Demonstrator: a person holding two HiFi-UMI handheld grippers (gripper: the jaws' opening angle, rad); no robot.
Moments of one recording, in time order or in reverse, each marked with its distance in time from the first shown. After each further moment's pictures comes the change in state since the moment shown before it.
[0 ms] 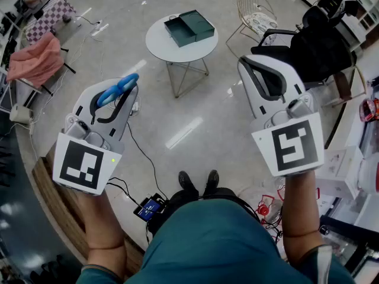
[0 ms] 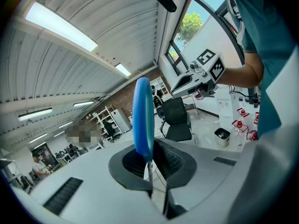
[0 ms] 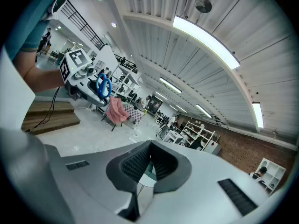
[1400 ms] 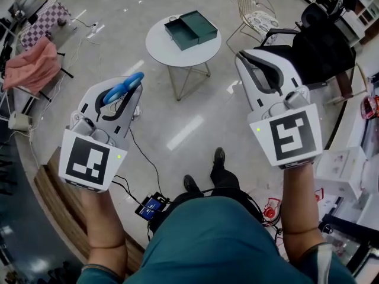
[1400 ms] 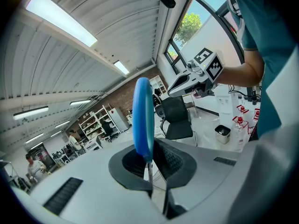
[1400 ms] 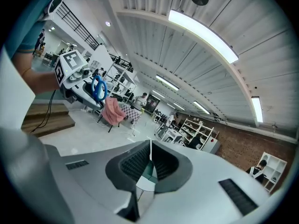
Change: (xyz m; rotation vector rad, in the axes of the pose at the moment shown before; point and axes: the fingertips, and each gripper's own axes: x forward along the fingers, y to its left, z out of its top) left arm 0.044 0.062 -0.045 0.023 0.008 -0.035; right arm 0.093 -0.006 0.000 0.047 0.005 -0.024
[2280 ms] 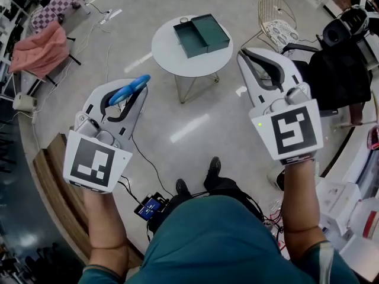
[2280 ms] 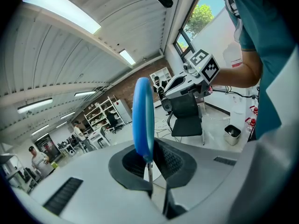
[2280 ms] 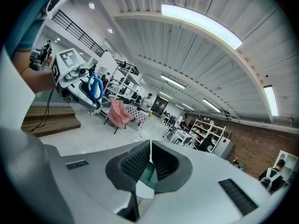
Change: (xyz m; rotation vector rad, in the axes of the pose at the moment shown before) left arm 0.141 0.052 0.001 -0.058 0.095 0.061; right arm 0.130 -0.104 -0.062 0.021 -0.039 0.134
